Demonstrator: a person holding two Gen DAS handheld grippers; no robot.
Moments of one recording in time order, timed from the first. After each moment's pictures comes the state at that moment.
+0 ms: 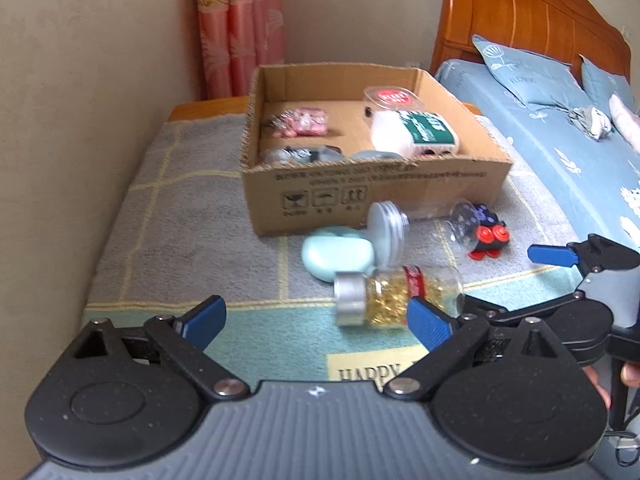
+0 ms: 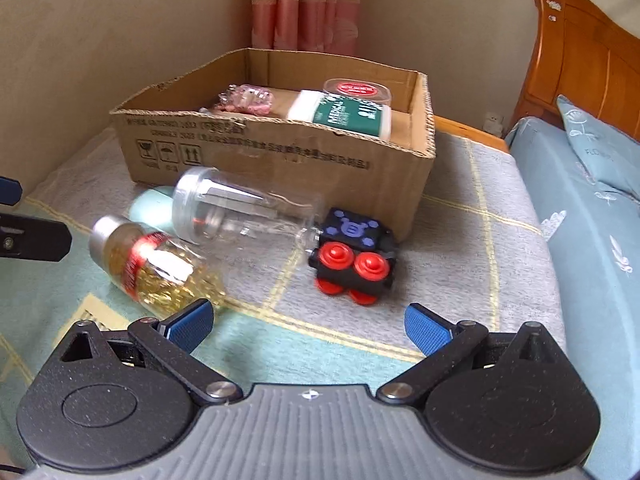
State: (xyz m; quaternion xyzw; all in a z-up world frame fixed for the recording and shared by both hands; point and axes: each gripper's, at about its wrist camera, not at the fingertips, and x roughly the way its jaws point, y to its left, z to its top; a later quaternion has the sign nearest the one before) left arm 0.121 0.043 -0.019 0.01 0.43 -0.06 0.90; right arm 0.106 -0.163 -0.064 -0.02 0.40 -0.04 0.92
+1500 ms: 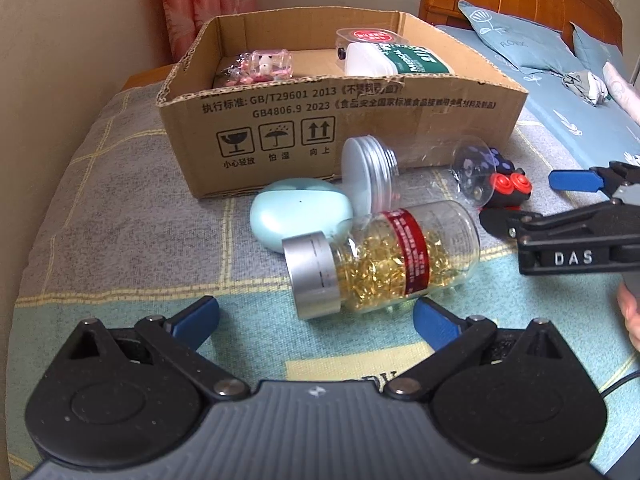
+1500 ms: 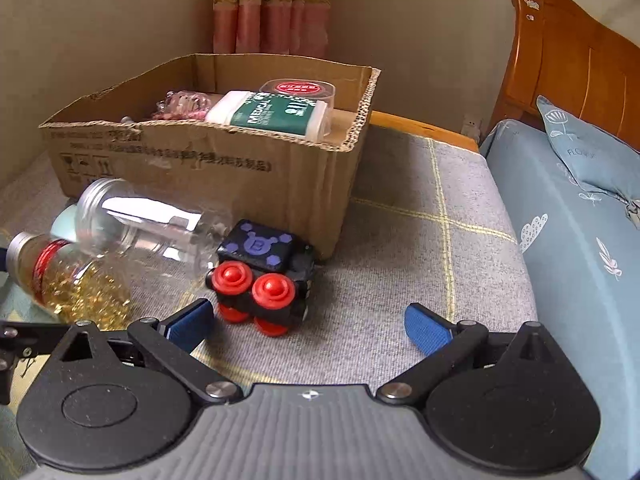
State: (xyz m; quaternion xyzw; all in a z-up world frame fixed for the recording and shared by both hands) left arm 0.143 0.016 -0.082 0.03 0.45 -0.08 0.89; right arm 0.129 -0.213 -0.082 -0.01 0.38 -0.06 0.92
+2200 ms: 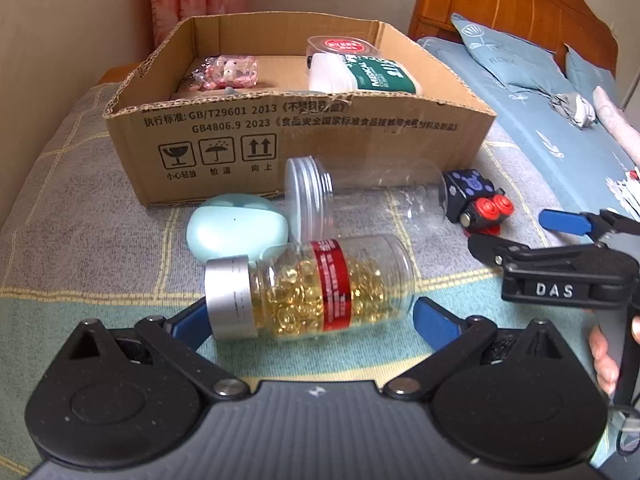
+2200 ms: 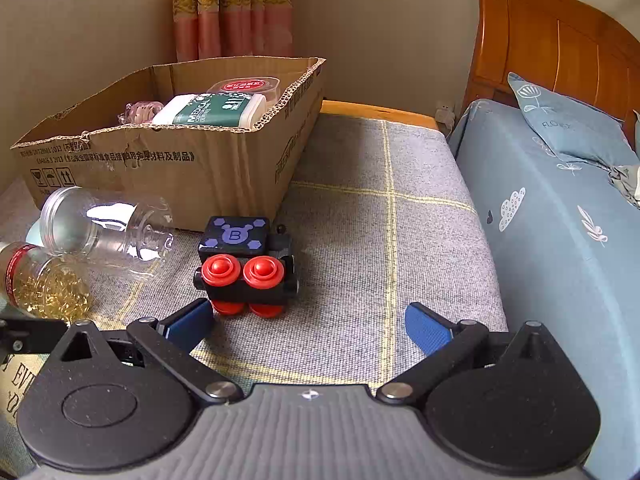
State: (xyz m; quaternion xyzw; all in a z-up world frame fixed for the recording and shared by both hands) left arm 0.154 -0.010 -0.078 -0.02 0.45 -0.09 0.89; right arm 0.112 -0.244 -0.087 0.02 0.37 -0.09 0.92
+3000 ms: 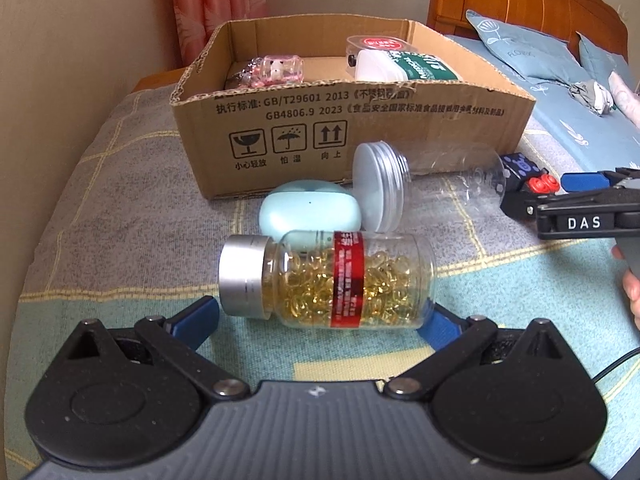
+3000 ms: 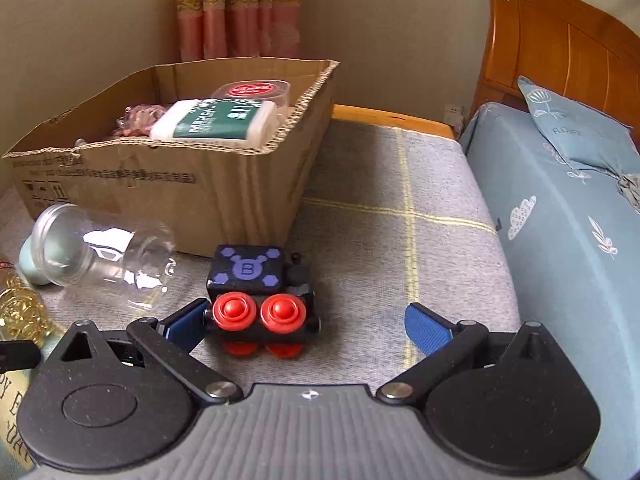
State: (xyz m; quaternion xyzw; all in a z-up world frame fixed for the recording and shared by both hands) left arm 0.142 0.020 -0.086 0.03 0.43 -0.07 0.90; right arm 0.133 -0.245 -0.086 0.02 0.38 -0.08 0.92
